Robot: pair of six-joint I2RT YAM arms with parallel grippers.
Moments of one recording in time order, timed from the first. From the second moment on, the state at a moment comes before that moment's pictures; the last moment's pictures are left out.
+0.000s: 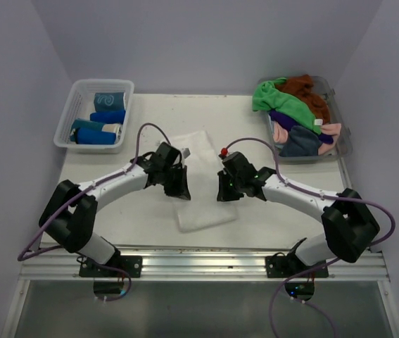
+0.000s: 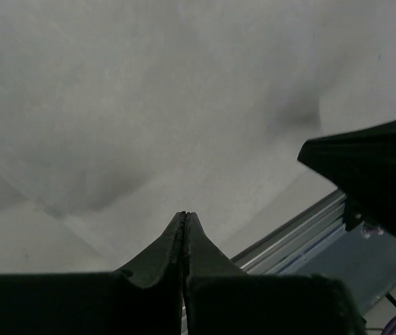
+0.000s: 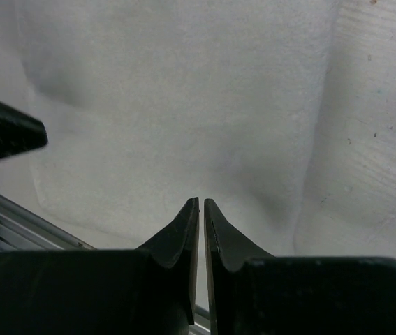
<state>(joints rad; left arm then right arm) -0.58 1.55 1.01 -0.49 0.31 -0.56 0.73 1.44 0.87 -0.40 -0.07 0.58</state>
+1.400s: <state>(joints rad) -0.42 1.96 1.31 -0.50 0.19 -0.54 0.52 1.95 1.27 -0.35 0.01 0.64</state>
